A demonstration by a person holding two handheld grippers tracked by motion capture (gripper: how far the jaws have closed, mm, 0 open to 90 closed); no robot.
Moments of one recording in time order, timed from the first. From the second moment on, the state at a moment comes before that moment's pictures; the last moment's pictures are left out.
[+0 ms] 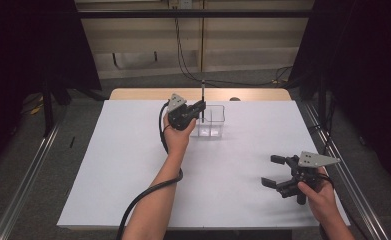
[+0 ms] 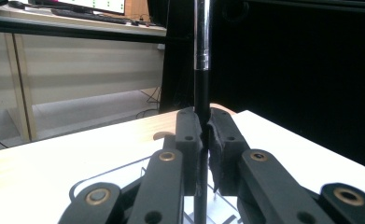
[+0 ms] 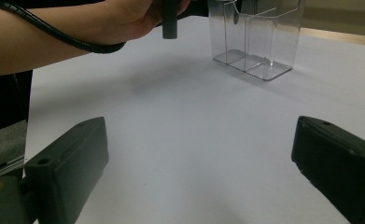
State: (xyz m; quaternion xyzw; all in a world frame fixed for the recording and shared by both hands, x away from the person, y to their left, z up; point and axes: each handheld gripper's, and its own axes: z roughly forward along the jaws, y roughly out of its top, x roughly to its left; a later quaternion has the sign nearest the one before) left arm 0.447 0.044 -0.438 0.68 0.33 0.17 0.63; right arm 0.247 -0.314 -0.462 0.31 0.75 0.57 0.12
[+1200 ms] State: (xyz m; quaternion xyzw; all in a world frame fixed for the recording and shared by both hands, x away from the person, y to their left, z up) left arm 0.431 0.063 -0.429 0.68 0.29 0.14 0.66; right arm 0.247 -0.311 -0.463 0.31 0.75 0.57 0.12
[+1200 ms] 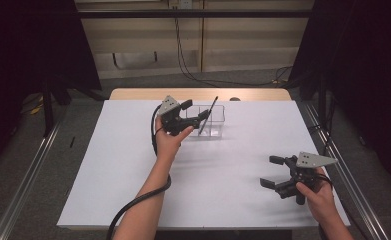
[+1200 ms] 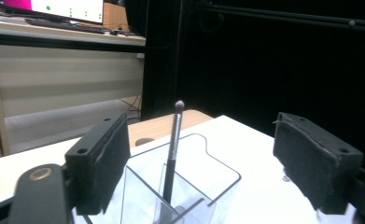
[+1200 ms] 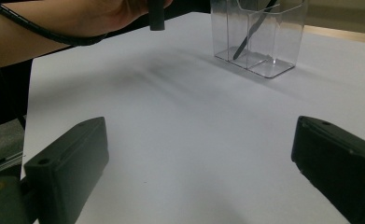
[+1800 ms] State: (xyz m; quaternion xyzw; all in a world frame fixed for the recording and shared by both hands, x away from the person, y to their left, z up) left arm 0.420 0.077 -0.424 0.68 0.28 0.14 0.66; right arm 0.246 -0.306 -0.464 0.31 0.76 0.57 0.12
